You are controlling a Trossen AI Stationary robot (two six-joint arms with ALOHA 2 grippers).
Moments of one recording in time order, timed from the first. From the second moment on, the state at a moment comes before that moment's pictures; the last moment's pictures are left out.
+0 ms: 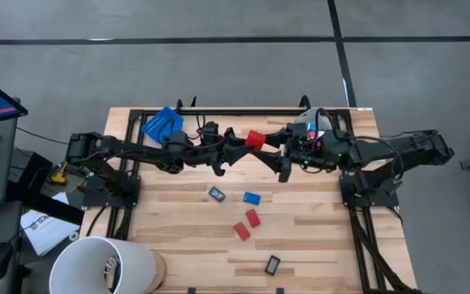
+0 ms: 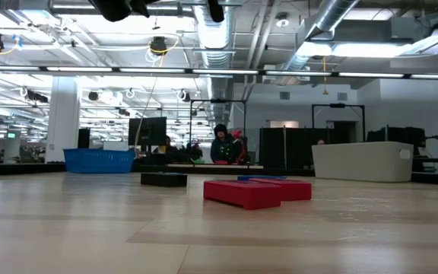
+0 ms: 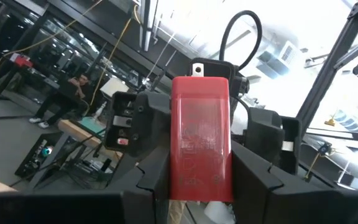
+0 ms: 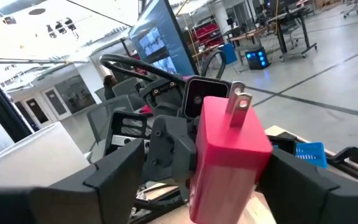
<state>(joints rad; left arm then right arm) 0.04 1.57 0.98 1.04 0.01 -0.61 0.16 1.20 1.09 0.16 0.36 0.39</state>
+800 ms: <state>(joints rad) 0.04 1.57 0.98 1.02 0.02 -0.55 0.13 1.19 1.09 0.16 0.29 0.41</state>
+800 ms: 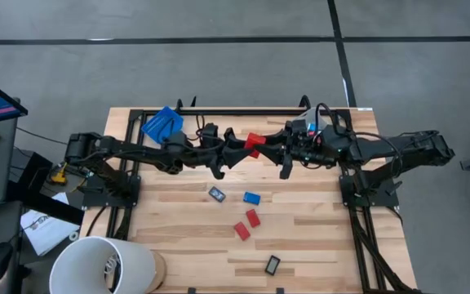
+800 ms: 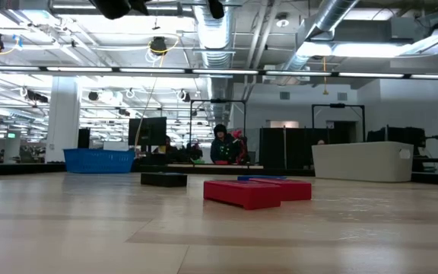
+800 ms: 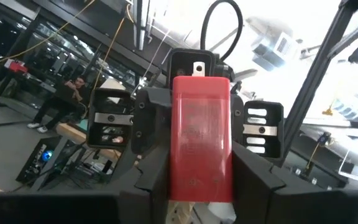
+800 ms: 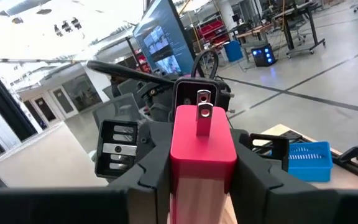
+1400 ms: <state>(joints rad) 0.02 1.37 0.97 0.03 -0.05 -0.18 -0.03 1.00 1.10 -0.38 0.42 0.48</state>
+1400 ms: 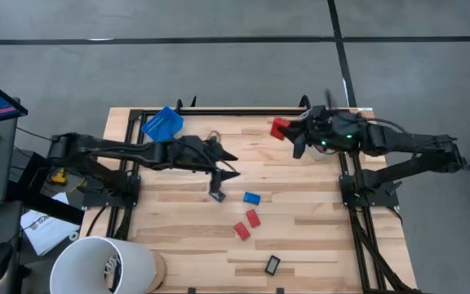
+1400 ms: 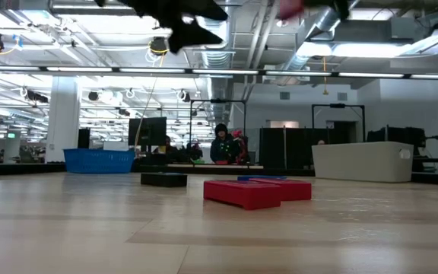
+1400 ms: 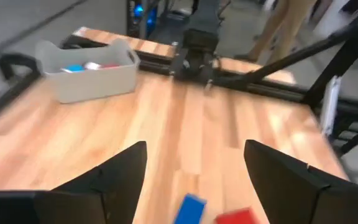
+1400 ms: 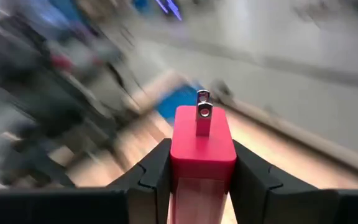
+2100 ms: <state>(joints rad) -0.02 1.16 0.97 -0.22 -0.22 -0.22 -0.25 1.01 0.96 -1.27 0.62 1.23</state>
